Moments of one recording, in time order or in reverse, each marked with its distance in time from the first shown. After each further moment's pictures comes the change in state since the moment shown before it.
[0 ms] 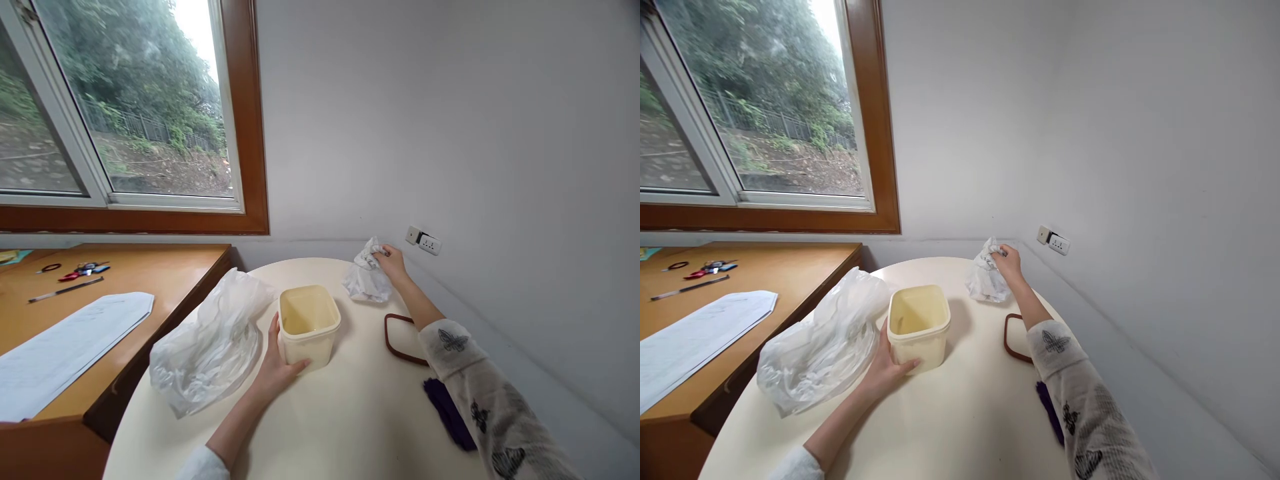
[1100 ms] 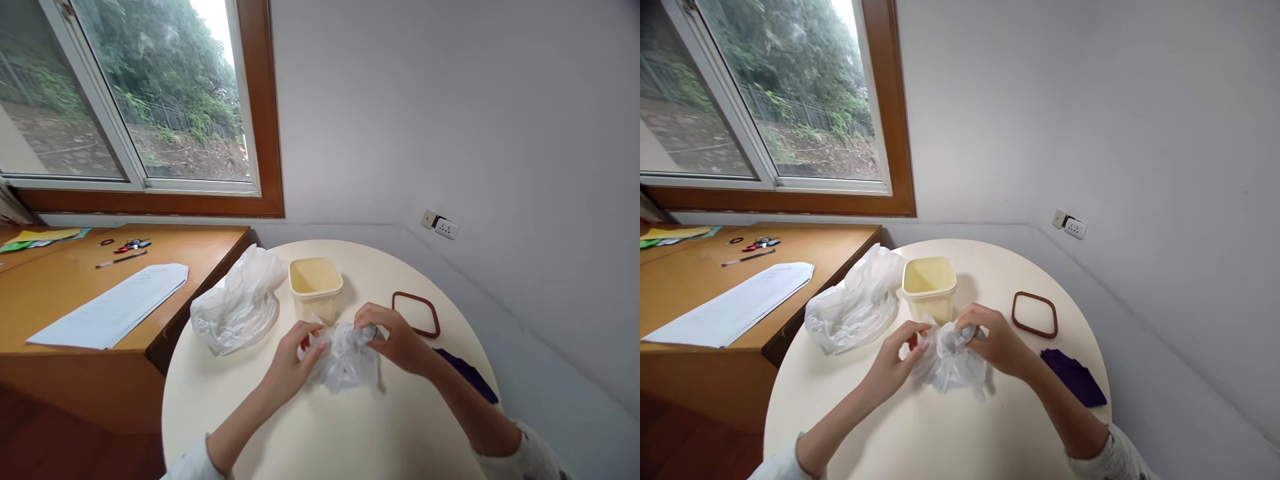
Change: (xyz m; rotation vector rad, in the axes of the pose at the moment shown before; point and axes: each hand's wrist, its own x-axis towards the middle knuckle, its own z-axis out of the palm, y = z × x) left_hand -0.068 0.085 0.011 0.393 -0.150 0.075; right_hand -0.218 -0.088 -0.047 0.234 -0.739 -0.289
